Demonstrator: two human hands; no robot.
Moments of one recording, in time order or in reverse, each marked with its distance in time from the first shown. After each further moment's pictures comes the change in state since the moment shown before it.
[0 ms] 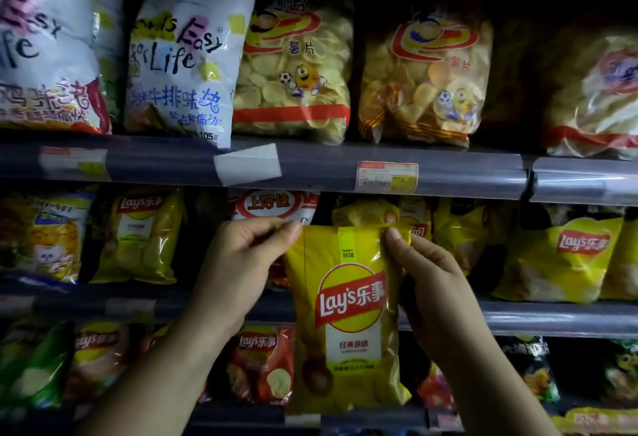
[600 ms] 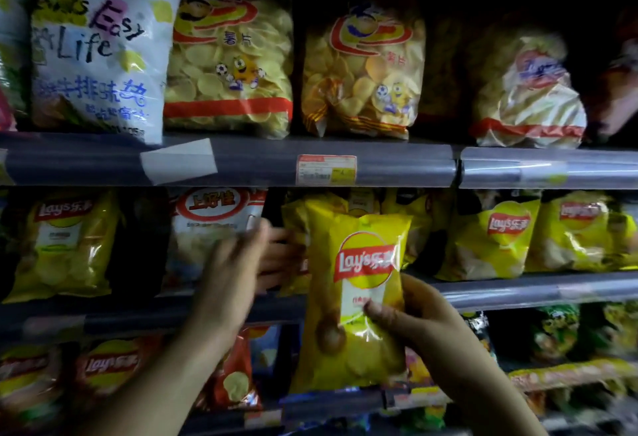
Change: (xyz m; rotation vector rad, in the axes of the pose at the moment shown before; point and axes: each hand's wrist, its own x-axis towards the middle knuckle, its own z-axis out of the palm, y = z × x) left_hand 0.002 -0.028 0.053 -0.173 -0.075 -0.199; right_hand -0.037 0.019 -0.085 -0.232 -0.018 0.165
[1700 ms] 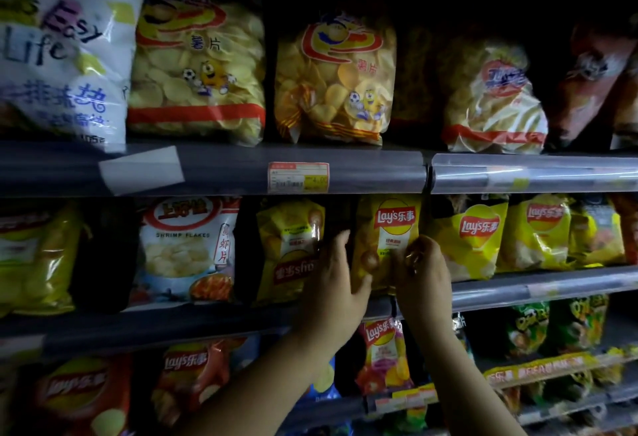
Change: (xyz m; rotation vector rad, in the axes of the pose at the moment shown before) left_hand 0.014 -0.061 0.121 0.718 -0.089 0.358; right_hand 0.076 0.031 -0.057 -0.752 0.835 -0.329
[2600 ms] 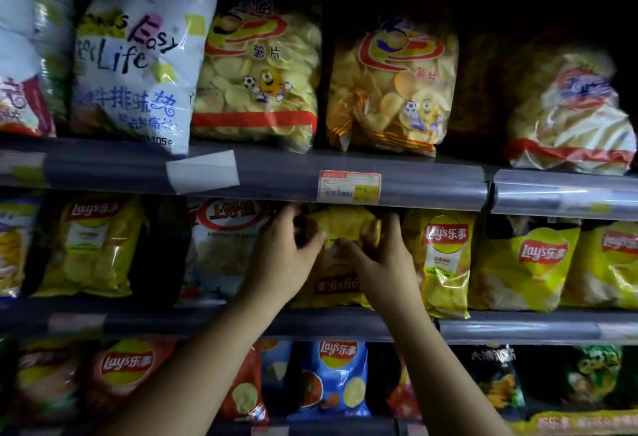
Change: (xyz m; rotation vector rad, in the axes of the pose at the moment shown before) left_hand 0.034 -0.044 -0.108 0.013 0.207 -0.177; right_hand -0.015 -0.110 0.038 0.348 -0.397 -0.061
